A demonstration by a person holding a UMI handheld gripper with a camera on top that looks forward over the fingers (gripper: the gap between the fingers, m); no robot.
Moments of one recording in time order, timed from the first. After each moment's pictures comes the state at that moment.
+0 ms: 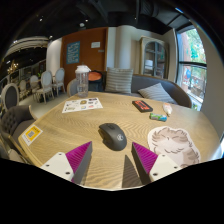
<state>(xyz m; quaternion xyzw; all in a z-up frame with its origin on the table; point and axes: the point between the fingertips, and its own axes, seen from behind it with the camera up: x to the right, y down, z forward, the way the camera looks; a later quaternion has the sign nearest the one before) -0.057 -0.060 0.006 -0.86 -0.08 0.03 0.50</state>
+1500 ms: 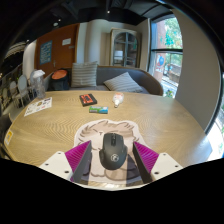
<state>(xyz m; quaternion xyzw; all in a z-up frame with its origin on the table) 0.213 -0.048 0.023 -0.88 0.02 -0.05 0.47</state>
